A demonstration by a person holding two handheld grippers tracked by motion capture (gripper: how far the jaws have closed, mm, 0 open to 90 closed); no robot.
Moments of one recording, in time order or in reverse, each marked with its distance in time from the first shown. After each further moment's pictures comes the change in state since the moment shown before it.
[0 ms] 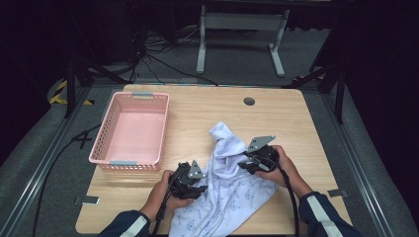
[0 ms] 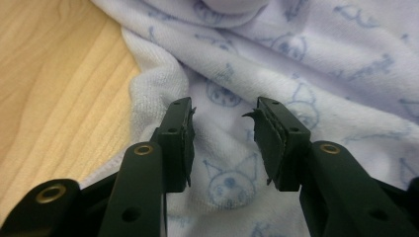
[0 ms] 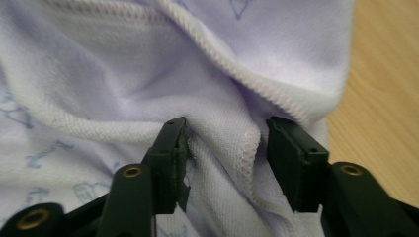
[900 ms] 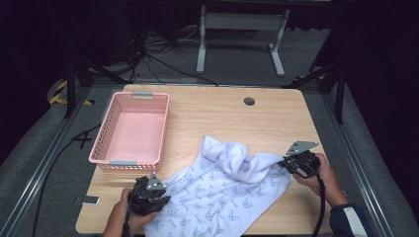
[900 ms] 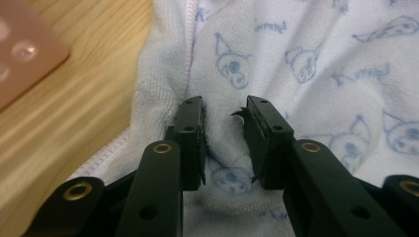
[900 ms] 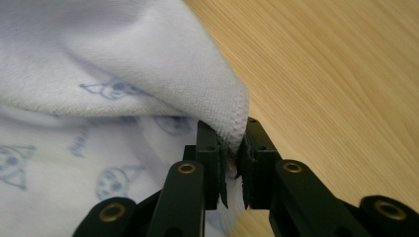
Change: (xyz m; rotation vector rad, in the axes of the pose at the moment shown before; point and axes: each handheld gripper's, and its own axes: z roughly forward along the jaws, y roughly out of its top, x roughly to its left) left arm 0.008 -0.089 -0.067 0.056 0.071 -0.245; right arm -0.036 -0.079 -0.075 0.070 -0.231 0.131
